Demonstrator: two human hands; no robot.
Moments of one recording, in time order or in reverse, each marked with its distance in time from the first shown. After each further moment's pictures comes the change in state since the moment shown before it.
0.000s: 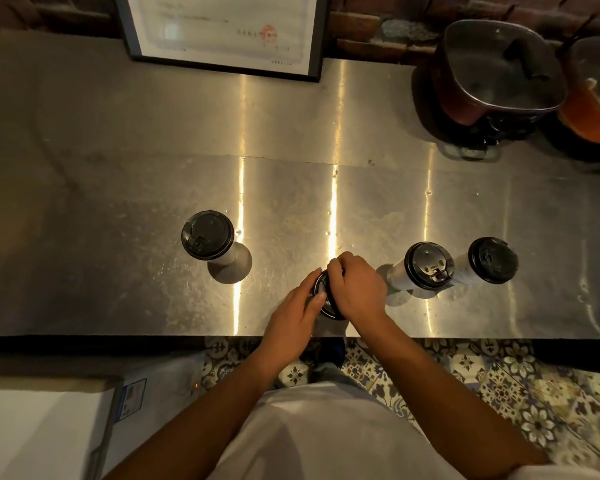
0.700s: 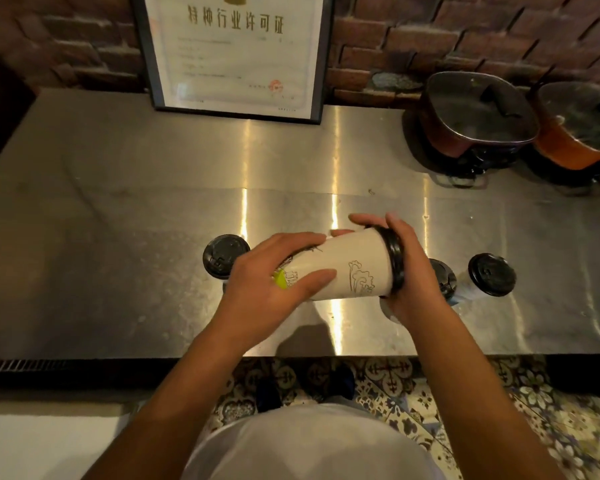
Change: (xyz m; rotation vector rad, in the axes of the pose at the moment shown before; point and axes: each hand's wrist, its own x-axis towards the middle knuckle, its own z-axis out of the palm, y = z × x) left_hand -0.048 0.124 -0.125 0.056 0.246 0.496; right_hand -0.042 -0.067 -0.128 1.288 -0.247 0.080
